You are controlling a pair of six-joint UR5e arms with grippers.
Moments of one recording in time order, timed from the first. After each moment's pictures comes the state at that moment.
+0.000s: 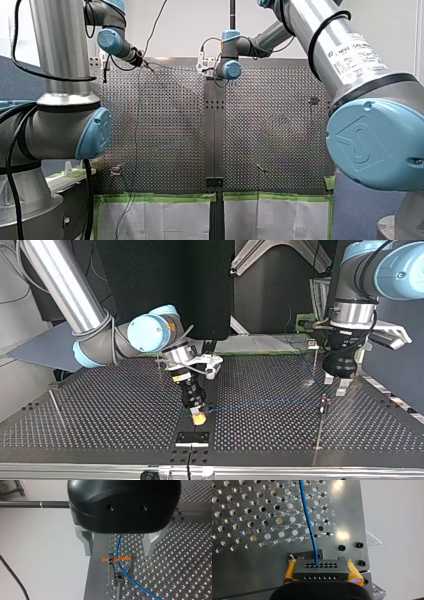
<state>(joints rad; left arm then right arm) 0.12 -1.33 -1.84 -3.06 -1.41 -1.62 2.27 -0.98 1.04 -0.26 1.52 1.67</state>
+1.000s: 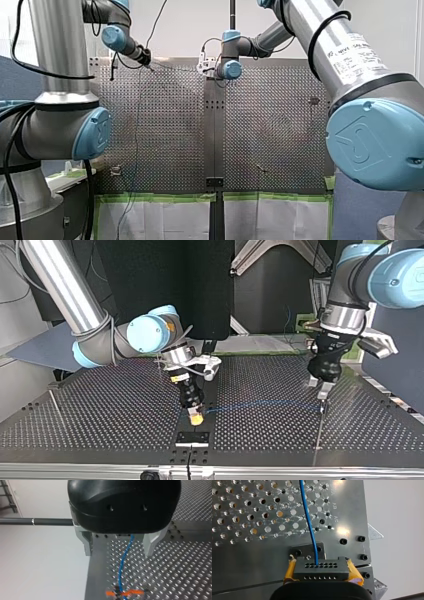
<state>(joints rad) 0.06 -1.37 -1.77 -3.11 -1.36 -1.59 2.27 -0.98 1.04 -0.25 1.55 1.67</state>
